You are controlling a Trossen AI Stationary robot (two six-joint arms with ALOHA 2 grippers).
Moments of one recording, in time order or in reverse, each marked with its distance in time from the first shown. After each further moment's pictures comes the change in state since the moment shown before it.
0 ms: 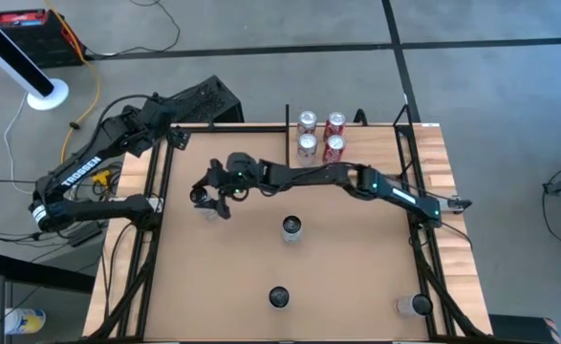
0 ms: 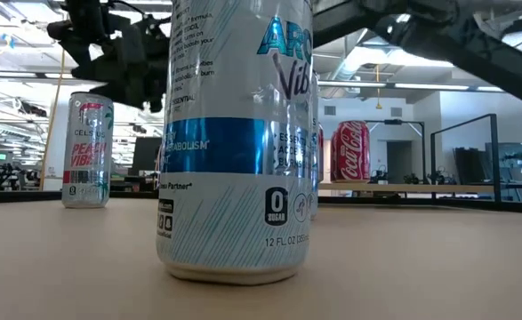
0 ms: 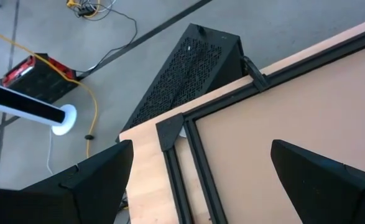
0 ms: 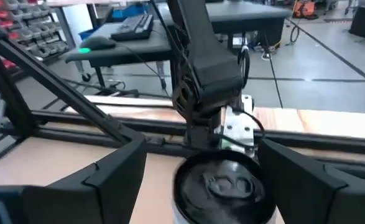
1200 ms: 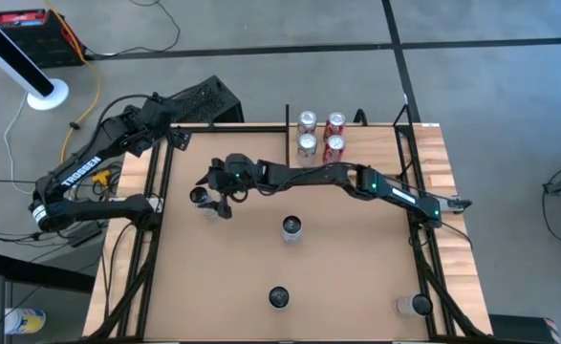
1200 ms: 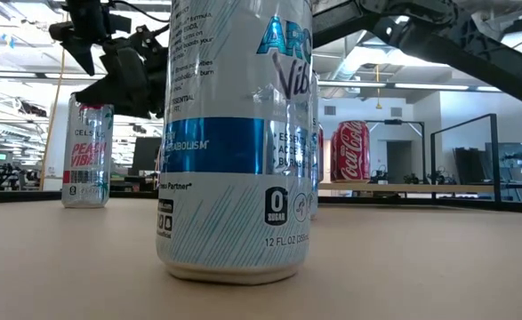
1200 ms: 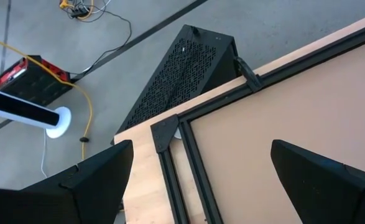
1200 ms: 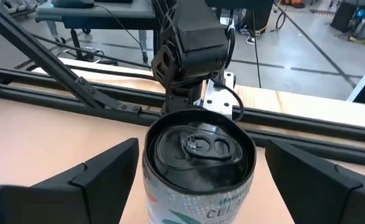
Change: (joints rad) left arm 0.000 0.000 0.000 0.010 0.023 0.009; right arm 0.000 0.004 0.015 -0.109 0.079 -0.151
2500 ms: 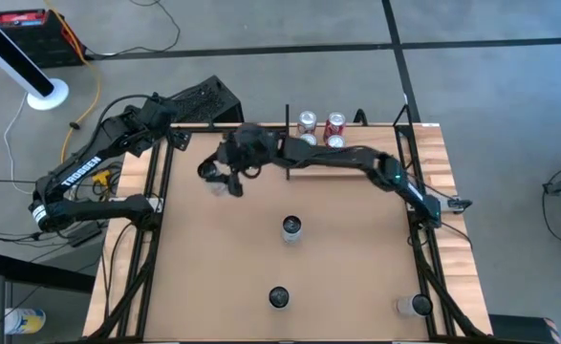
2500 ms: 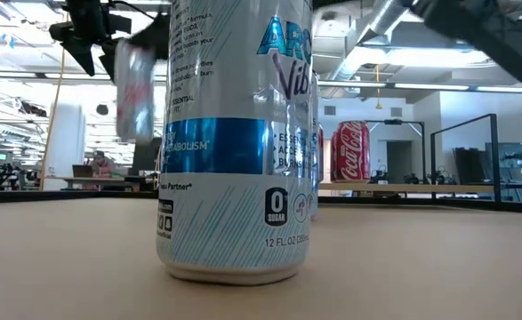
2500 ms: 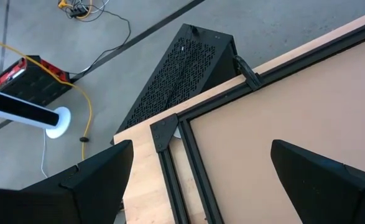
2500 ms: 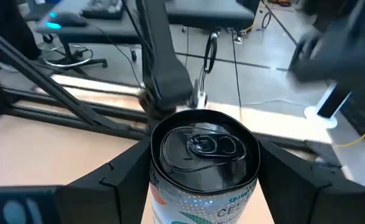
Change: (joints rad) left arm 0.000 0.000 0.000 -0.003 0.005 0.004; right arm -0.053 -0.257 -0.002 -0.283 0.001 -0.043
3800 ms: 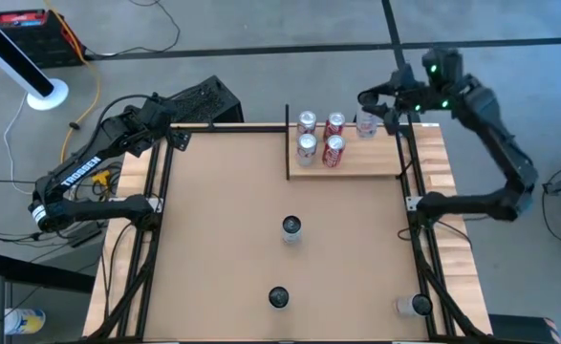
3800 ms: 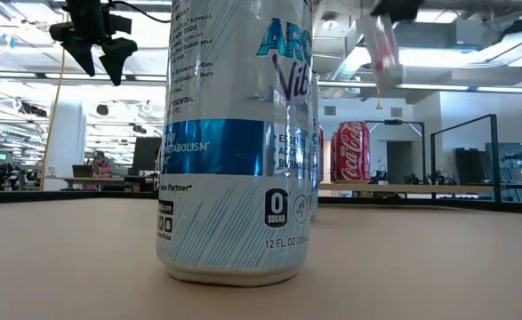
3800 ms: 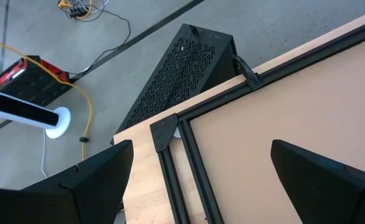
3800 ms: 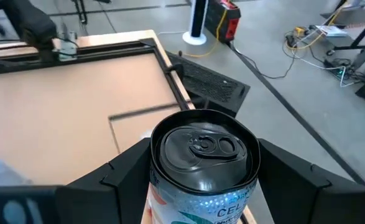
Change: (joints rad) left arm 0.000 0.000 0.000 0.000 0.001 0.000; right arm -0.759 -1.147 -0.687 -0.671 -0.133 -0.168
